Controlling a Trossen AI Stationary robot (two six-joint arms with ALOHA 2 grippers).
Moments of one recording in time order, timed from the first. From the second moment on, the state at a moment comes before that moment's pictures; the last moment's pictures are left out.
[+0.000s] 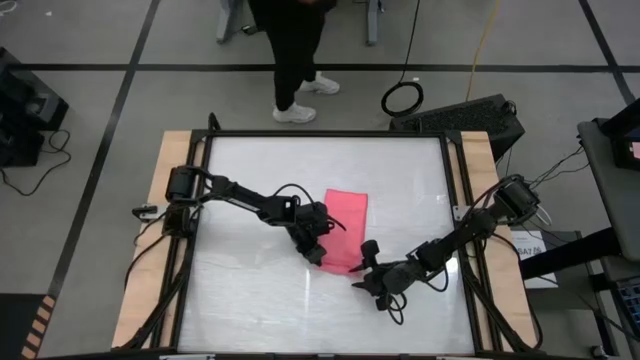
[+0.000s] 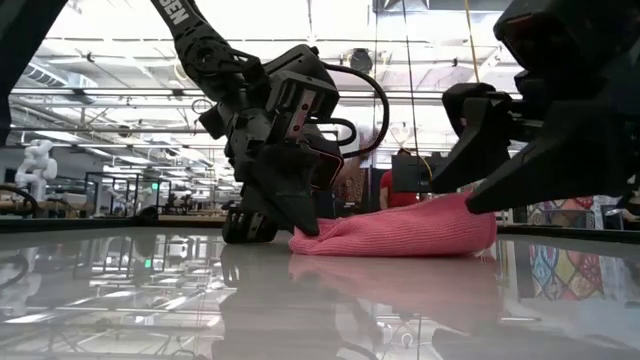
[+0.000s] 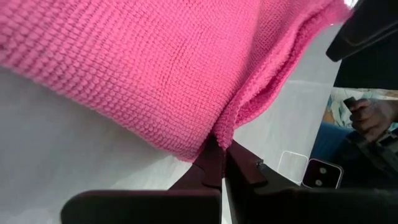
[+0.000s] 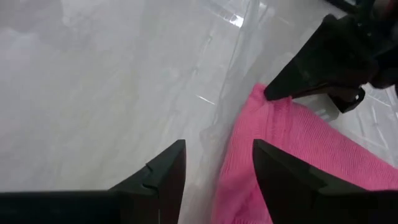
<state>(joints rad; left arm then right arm) 0.01 2.03 1.04 -0.04 0.65 -0.80 0.56 1.70 0.63 0.44 0.42 -0.10</state>
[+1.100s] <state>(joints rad) 0.01 2.03 1.04 -0.04 0.65 -0.80 0.52 1.78 0.69 0.38 0.31 -0.06</state>
